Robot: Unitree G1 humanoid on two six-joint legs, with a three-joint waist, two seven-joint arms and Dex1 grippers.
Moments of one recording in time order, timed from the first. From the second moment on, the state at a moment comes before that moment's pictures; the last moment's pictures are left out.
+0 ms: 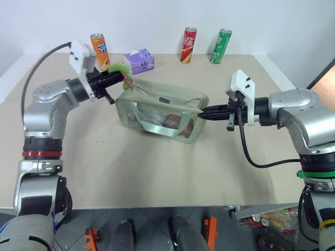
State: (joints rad) left arm -0.97 0.55 0.07 0.35 -0.41 0.34 -0.99; right arm -0.84 -0.84 0.12 -0.09 0.37 0.74 1.15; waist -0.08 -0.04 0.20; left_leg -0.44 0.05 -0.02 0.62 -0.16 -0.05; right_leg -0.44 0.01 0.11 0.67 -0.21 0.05
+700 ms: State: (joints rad) left arm -1.19 0.32 -0.11 0.53 -0.27 0.17 -1.19; right arm -0.81 -0.86 0.11 -0.13 0.38 0.77 1.13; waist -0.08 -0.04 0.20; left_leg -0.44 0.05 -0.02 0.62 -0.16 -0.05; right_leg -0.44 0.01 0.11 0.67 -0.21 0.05
